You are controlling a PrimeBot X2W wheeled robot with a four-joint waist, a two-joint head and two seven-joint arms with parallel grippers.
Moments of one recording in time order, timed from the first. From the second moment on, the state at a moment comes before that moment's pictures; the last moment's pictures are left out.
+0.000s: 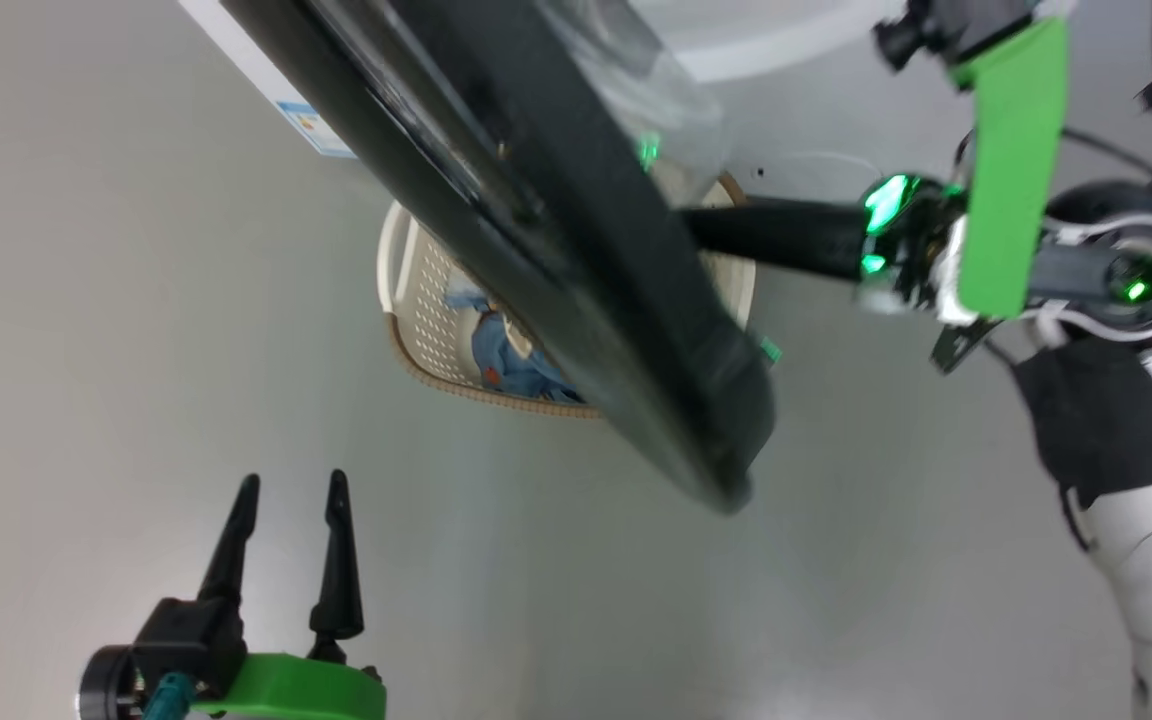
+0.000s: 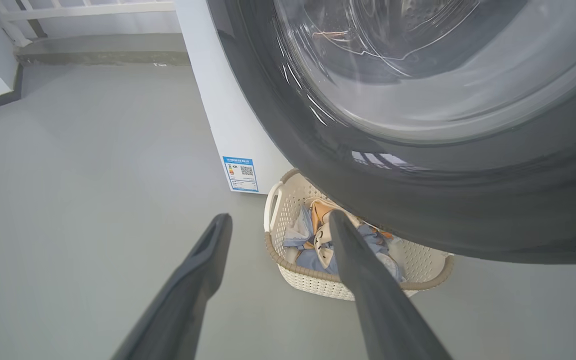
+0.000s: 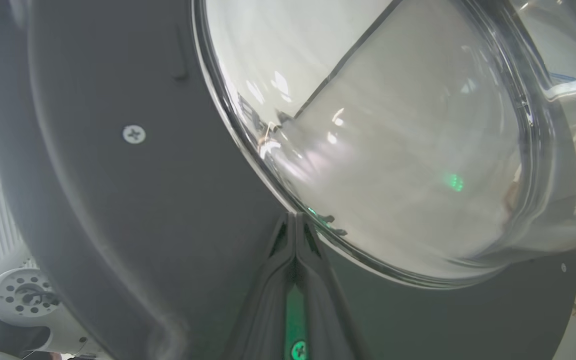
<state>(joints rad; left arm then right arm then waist) -0.05 0.04 -0.15 0.04 -0.20 0.11 -0.26 -0.90 -0.27 0.29 0.12 1.59 0.13 1.10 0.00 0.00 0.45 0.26</state>
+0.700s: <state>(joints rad) -0.05 0.04 -0.17 0.10 -0.26 0.10 -0.26 -0.74 -0.14 0.39 0.18 1.55 0.13 0.99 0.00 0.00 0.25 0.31</state>
